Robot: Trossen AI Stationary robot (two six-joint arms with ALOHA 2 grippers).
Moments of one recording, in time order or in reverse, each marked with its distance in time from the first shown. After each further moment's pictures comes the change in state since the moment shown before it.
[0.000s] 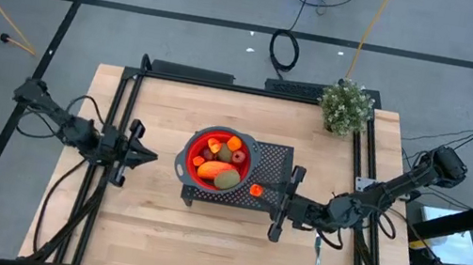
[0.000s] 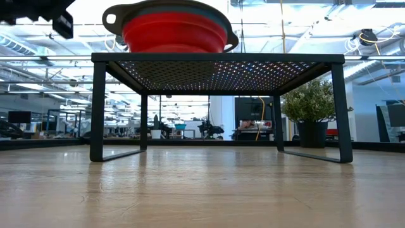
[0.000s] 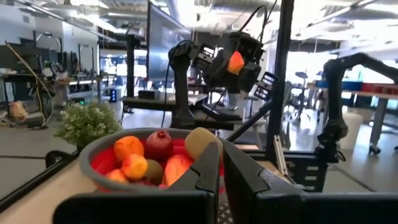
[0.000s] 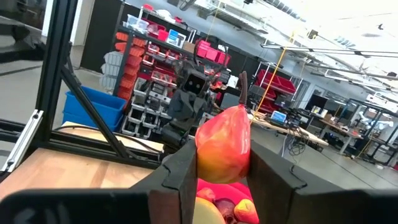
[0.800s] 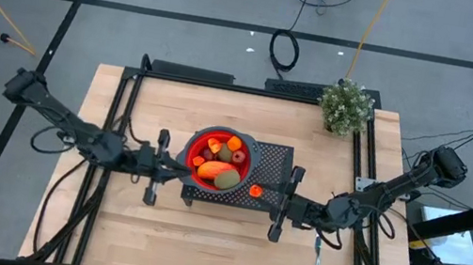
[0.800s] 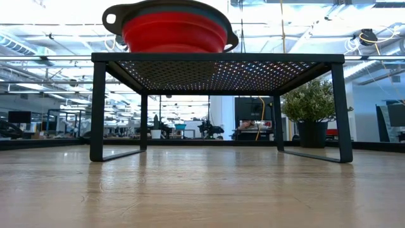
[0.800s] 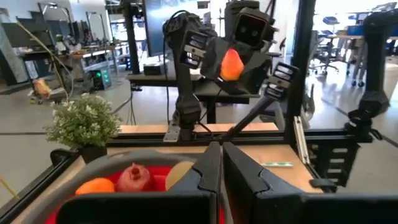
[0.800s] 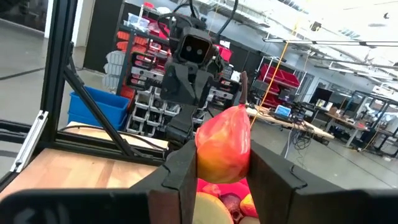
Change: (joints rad) left arm 0.046 0.683 0.486 -0.003 -0.031 -0.003; right arm 0.000 0.000 0.000 -0.026 -0.002 0.051
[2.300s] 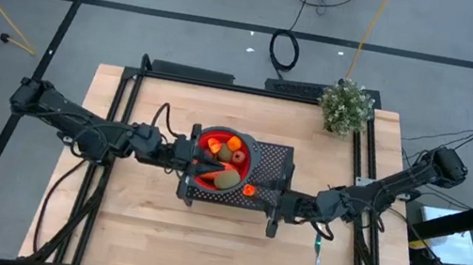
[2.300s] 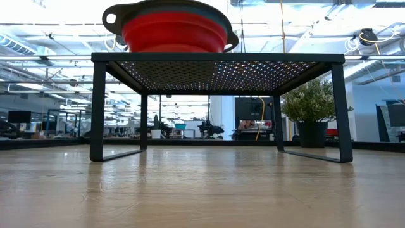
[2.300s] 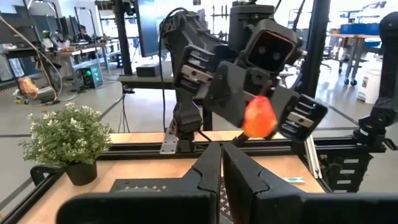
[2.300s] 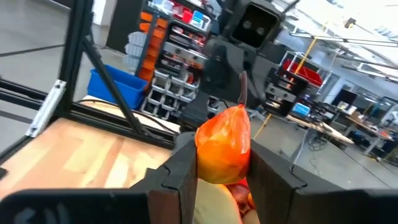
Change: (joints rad) left arm 0.232 0.261 0.192 0.056 0.265 0.004; right arm -0.081 0.000 0.000 -0.110 -0.157 -0.003
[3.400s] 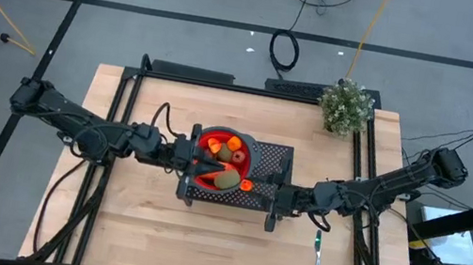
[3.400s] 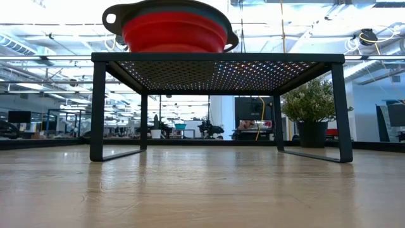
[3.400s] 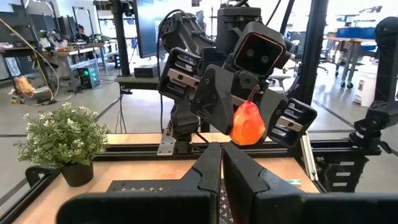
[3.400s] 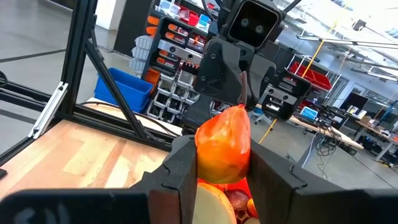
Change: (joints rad) left arm 0.000 0.000 0.000 0.007 0.010 -0.011; right arm -0.066 0.000 0.000 0.007 -0.103 0.000
